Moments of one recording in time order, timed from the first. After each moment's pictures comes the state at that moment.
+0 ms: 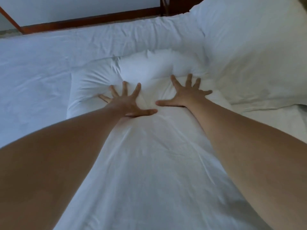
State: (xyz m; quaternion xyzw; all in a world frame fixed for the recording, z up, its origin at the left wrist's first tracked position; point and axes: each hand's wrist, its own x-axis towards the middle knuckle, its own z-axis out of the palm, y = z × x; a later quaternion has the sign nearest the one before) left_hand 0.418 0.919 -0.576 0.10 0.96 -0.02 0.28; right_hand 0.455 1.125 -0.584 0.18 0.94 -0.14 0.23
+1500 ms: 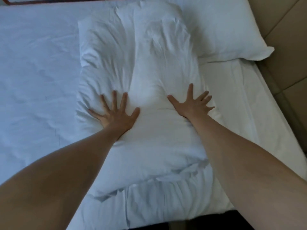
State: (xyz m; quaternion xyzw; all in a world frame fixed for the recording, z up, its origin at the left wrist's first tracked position) left_hand 0.789 0.817 -0.555 0.02 0.98 0.02 0.18; right_hand 0.828 1.065 -0.540 0.35 0.90 -0.17 0.20
